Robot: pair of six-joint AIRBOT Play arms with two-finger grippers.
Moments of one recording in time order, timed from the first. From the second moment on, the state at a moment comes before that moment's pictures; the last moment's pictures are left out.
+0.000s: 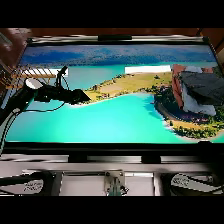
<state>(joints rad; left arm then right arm) -0.11 -1.45 1.17 0.63 -1.06 -1.13 -0.65 -1.42 1.55 1.85 -1.18 -1.36</state>
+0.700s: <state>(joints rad) -0.11 -1.46 1.17 0.63 -1.06 -1.13 -0.58 -1.40 1.52 2.17 -0.67 -1.23</state>
